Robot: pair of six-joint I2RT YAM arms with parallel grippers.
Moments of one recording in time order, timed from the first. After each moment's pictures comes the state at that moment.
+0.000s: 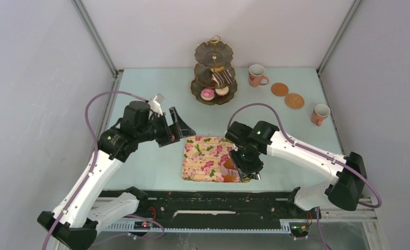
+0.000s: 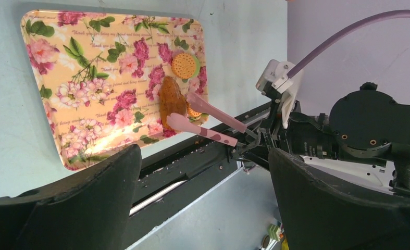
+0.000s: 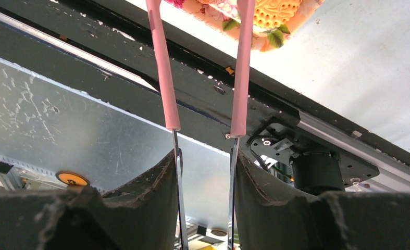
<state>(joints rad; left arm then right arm) -0.48 0.93 1.10 -0.80 0.36 -0.79 0.96 1.39 1.20 -1.27 -0.14 0.52</state>
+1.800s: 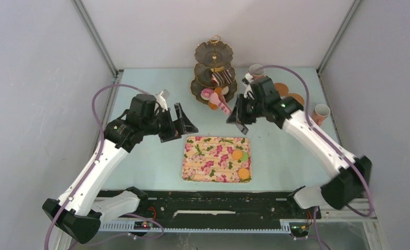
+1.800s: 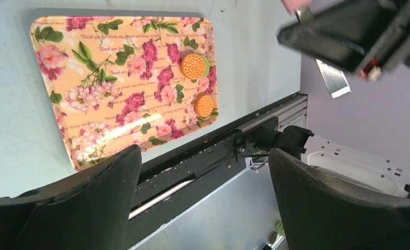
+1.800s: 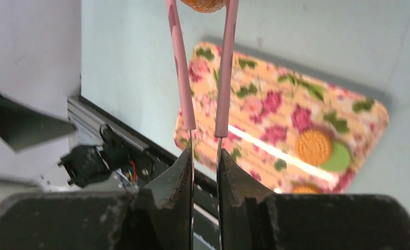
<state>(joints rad) -0.48 1.04 1.17 -0.83 0.36 -0.74 0.57 1.35 1.32 -0.74 -0.29 0.60</state>
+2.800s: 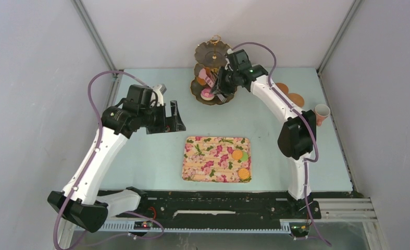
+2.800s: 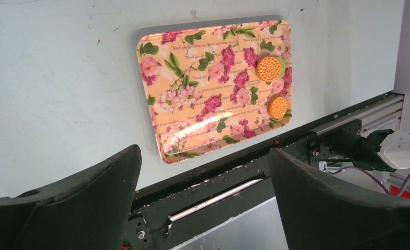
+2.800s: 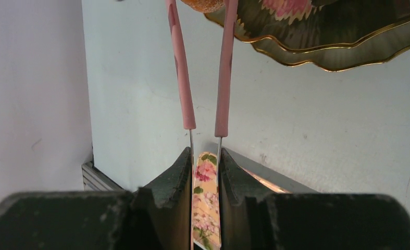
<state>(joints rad) -0.38 1.16 1.35 -1.05 0.24 -0.42 0.50 2.08 2.02 -0.72 -0.31 0.64</state>
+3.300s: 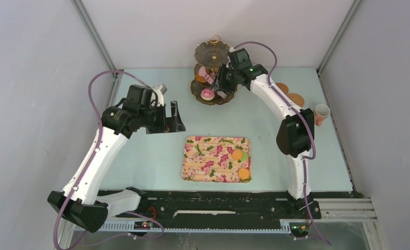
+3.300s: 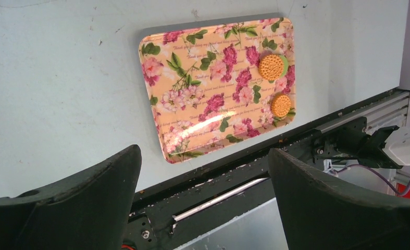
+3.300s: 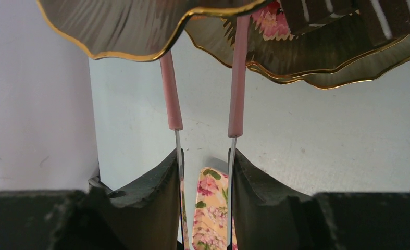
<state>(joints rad) -0.38 1.16 1.35 -1.06 0.24 -0.39 0.47 2.12 2.05 -0.69 -0.29 0.68</state>
